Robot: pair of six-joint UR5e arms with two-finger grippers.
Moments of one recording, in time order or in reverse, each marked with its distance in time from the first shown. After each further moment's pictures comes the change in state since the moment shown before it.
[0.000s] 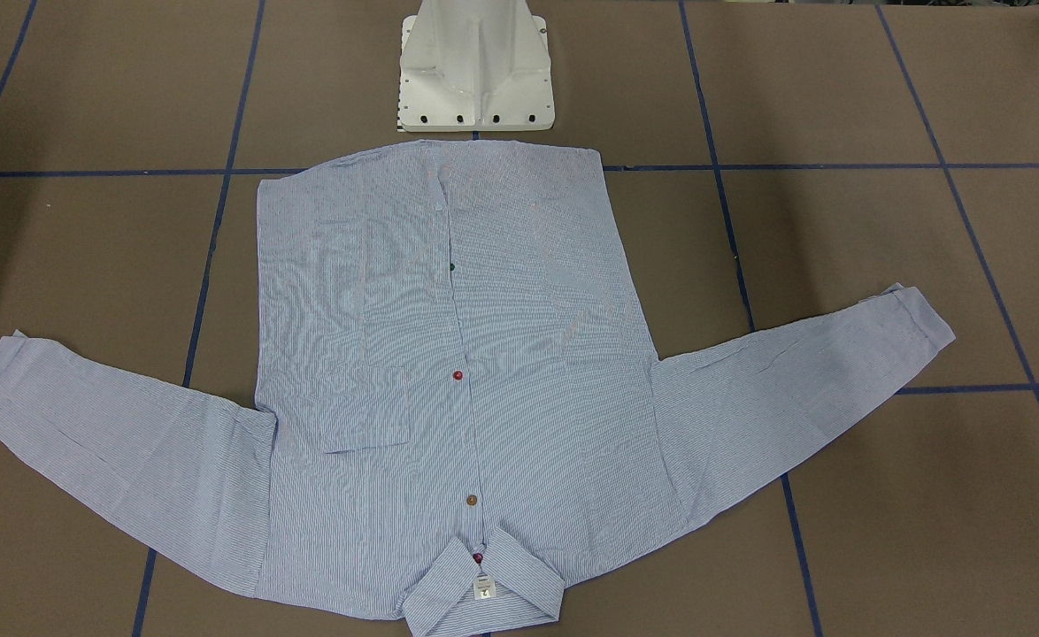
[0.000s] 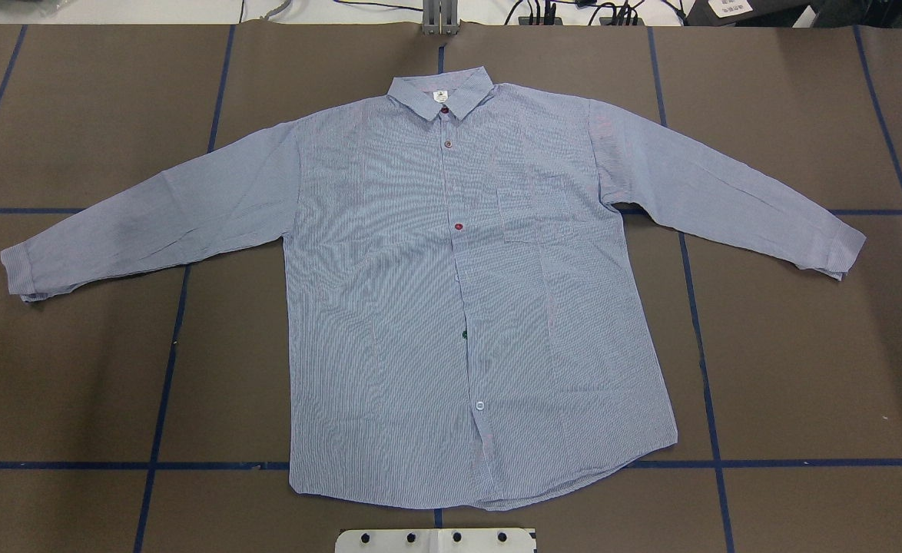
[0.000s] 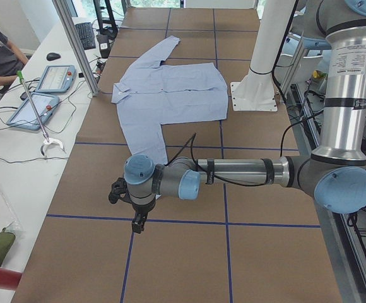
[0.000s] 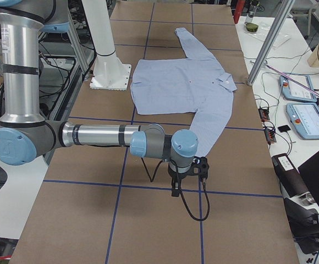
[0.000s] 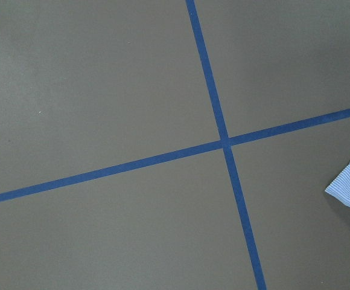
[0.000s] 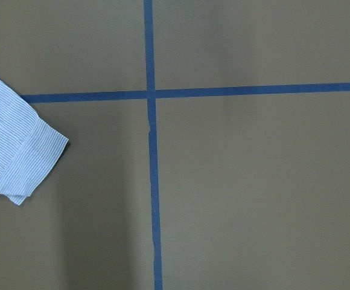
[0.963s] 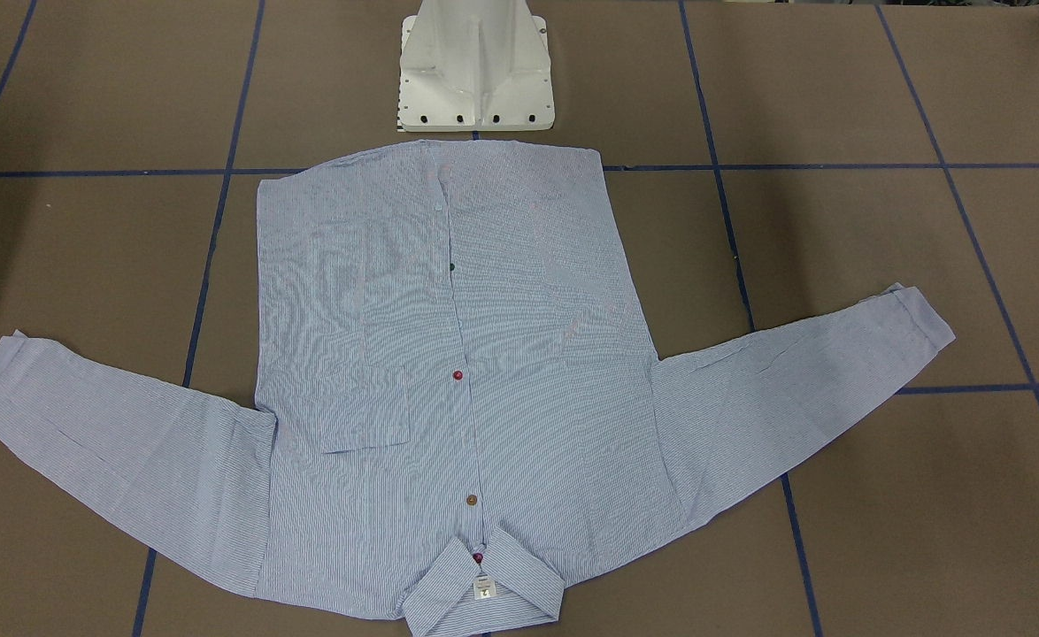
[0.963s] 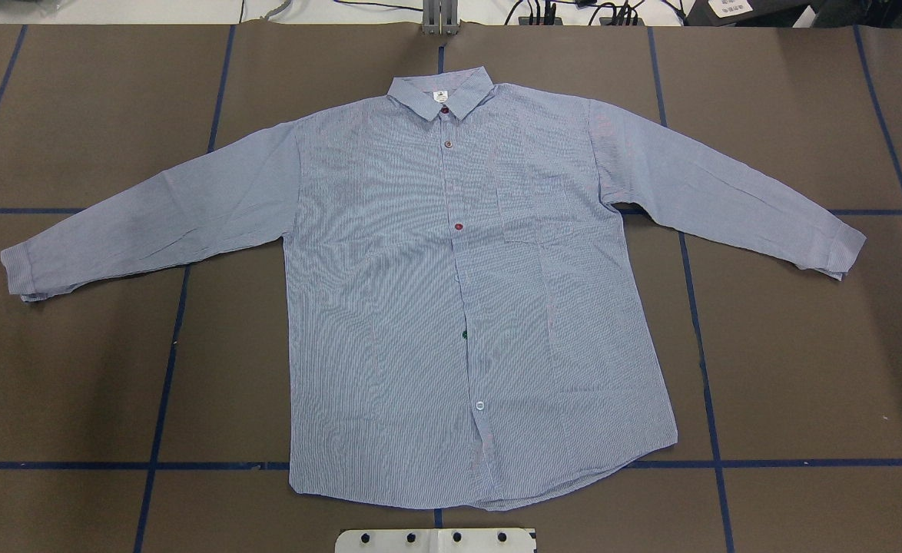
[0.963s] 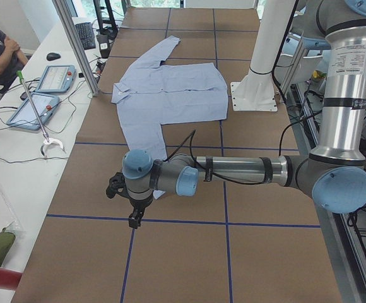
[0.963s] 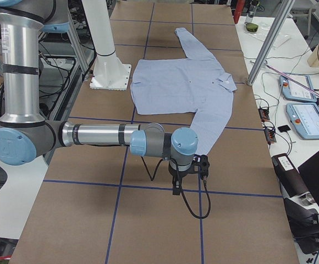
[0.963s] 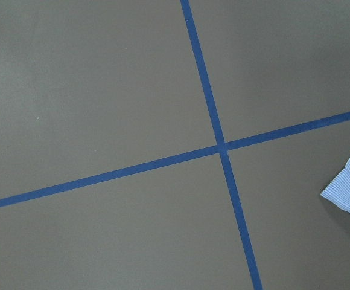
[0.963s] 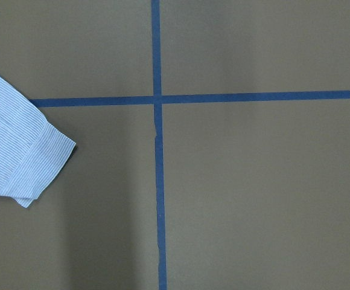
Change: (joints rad) left arm 0.001 -0.017 -0.037 -0.006 -0.003 -0.002; right arm -0.003 0.004 0.006 0.026 0.011 0.003
